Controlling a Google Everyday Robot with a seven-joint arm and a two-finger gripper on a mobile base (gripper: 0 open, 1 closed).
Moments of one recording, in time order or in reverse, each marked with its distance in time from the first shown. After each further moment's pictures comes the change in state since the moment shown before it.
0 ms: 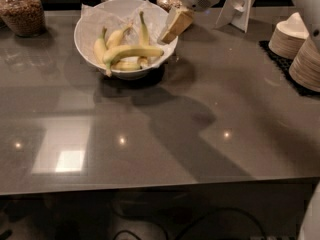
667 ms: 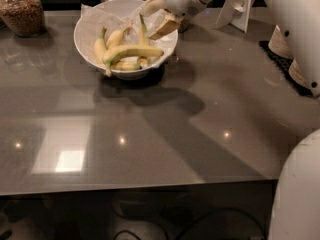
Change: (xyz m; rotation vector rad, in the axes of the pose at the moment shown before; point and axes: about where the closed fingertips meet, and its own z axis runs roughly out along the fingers) arm -0.001 0.010 0.038 -0.098 -0.030 -0.082
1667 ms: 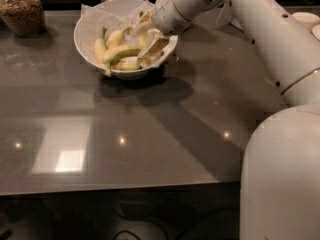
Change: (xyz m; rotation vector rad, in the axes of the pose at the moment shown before) arm 0.020 0.020 0.060 -0.132 -0.016 -0.007
